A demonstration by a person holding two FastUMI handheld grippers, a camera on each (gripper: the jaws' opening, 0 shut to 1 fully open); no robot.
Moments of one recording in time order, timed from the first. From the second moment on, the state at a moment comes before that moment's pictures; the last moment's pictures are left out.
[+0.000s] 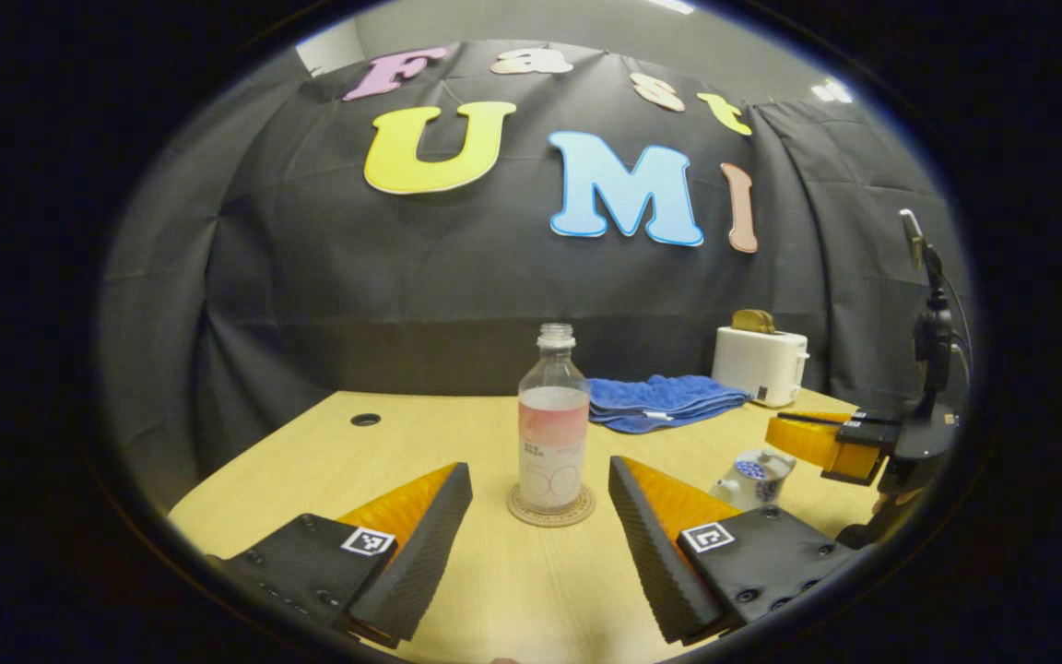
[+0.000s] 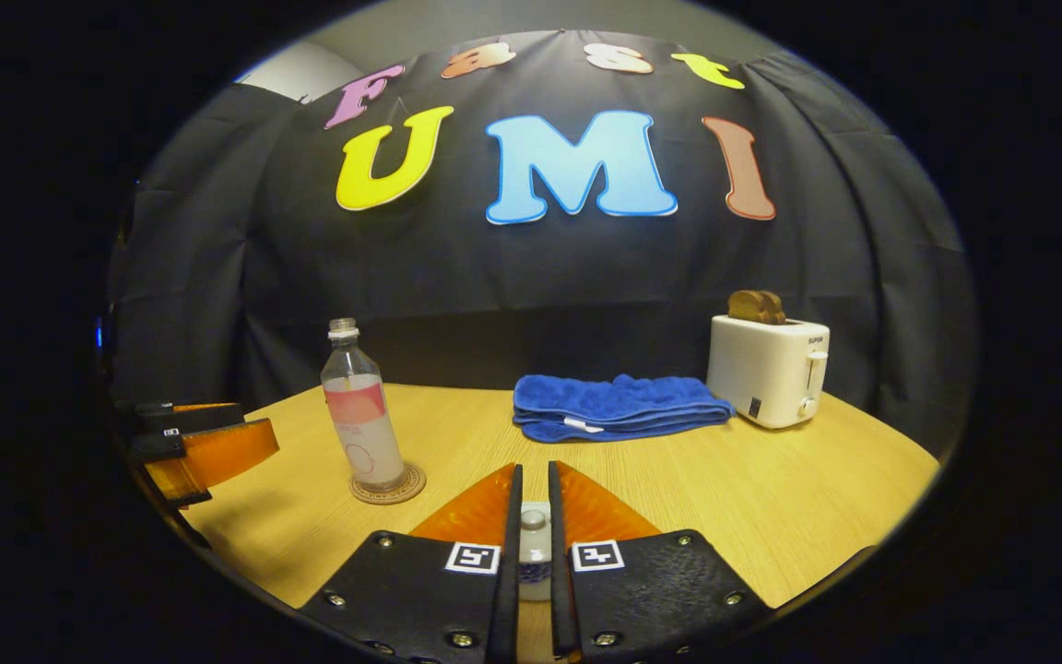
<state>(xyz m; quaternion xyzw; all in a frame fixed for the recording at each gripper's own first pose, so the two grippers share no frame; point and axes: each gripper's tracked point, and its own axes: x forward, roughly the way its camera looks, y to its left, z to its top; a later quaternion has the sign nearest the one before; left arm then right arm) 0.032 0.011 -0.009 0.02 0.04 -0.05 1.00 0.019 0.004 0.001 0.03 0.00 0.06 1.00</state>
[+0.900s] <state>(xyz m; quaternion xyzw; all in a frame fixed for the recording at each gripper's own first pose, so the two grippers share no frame) -0.043 -0.020 -0.034 0.02 0.01 -0.02 1.00 -0.064 0.033 -0.021 0.03 -0.05 0.04 1.00</state>
